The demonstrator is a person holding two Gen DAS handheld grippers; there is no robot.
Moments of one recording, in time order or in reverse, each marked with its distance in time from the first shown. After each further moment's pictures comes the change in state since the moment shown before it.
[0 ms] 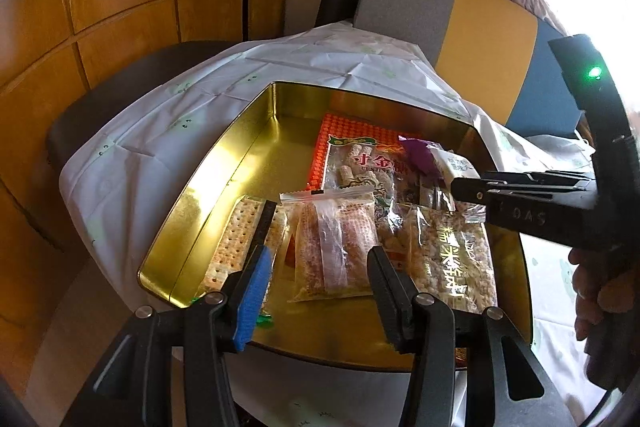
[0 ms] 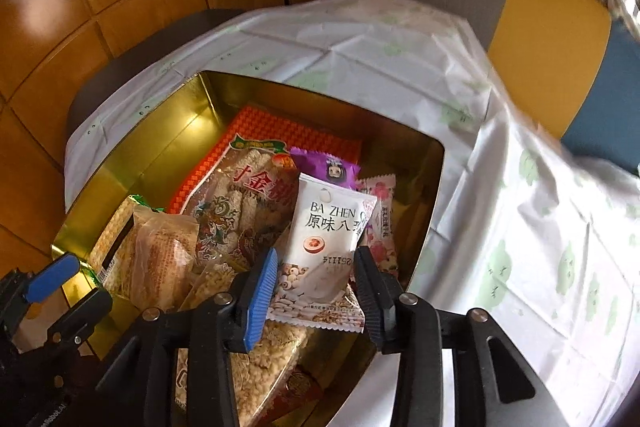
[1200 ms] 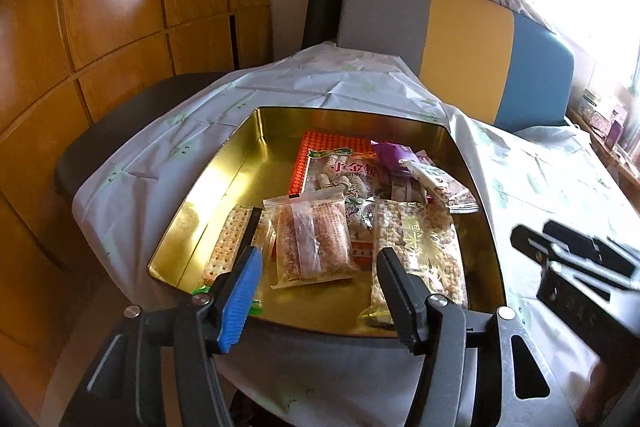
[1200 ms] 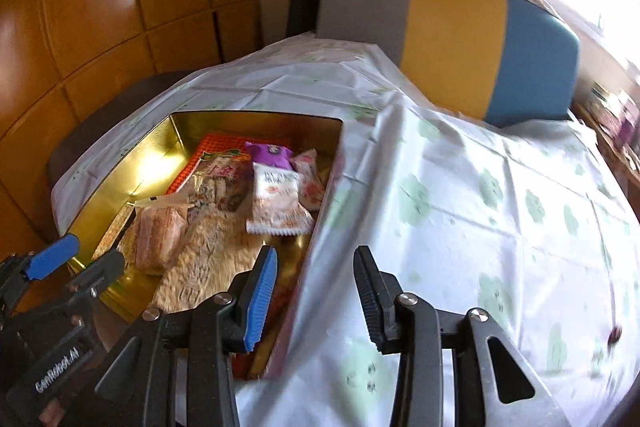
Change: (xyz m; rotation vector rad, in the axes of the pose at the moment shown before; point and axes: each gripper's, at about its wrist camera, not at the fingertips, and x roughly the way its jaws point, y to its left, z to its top) left arm -0.037 -0.025 -0.019 0.082 -0.091 0.020; right arm -0.084 0.000 -0.095 0.233 -0.208 -0.175
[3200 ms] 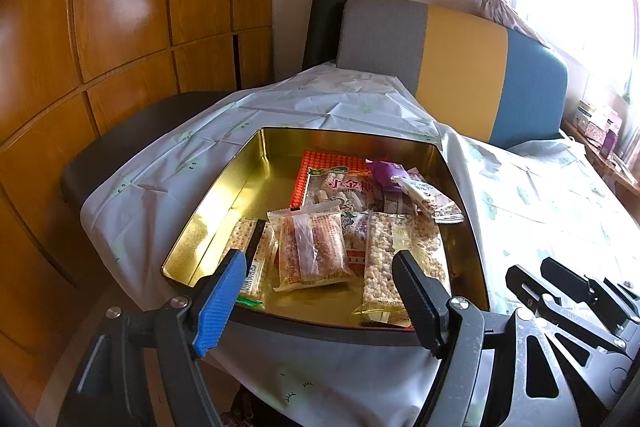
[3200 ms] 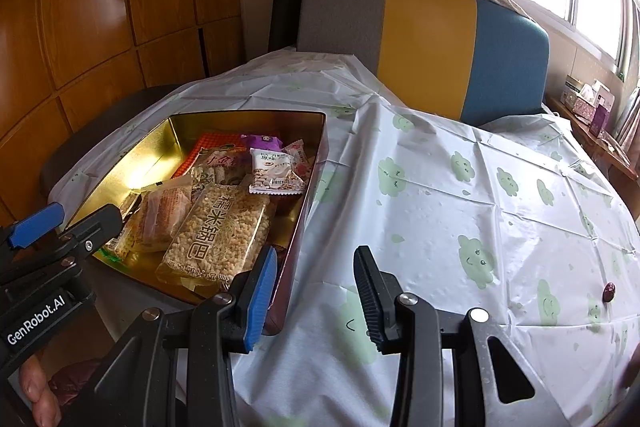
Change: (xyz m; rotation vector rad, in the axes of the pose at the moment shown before) left arm -0.024 -0.001 -0.004 -0.003 -0.071 -0.002; right arm -0.033 0.006 -0.034 0.029 -0.061 -0.051
